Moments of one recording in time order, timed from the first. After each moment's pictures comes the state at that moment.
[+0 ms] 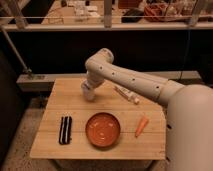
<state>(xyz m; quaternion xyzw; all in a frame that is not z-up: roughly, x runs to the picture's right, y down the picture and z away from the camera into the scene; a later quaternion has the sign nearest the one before) -0.060 -0.018 0.821 -0.16 -0.16 -0.22 0.95</state>
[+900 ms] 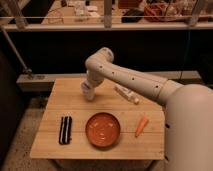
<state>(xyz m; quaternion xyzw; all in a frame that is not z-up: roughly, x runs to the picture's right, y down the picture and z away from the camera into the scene) -0.061 -0.024 0.824 -0.15 -0.16 -0.24 0.94</state>
